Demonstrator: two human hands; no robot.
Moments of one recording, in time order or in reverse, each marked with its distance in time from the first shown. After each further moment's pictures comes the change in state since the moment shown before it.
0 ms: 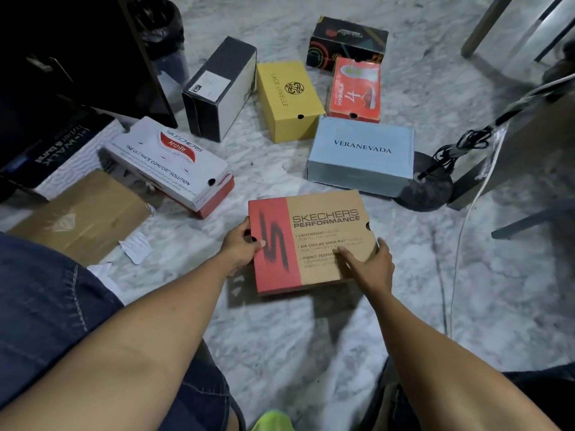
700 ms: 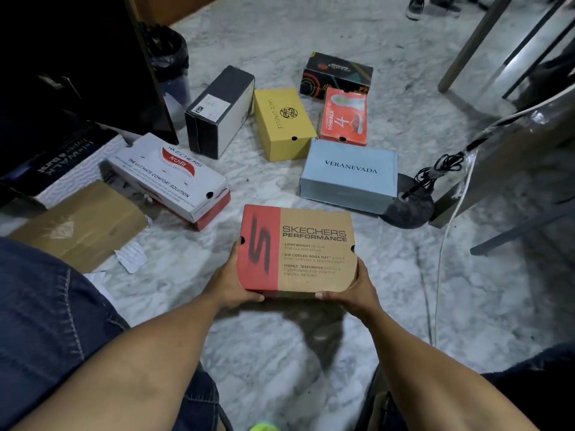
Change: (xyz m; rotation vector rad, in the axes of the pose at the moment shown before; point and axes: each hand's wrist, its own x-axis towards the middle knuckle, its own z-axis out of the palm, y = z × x) left_hand -0.033 -0.055 -0.012 0.392 -0.078 0.235; right_hand -0.032 0.008 -0.020 0.206 -0.328 -0.157
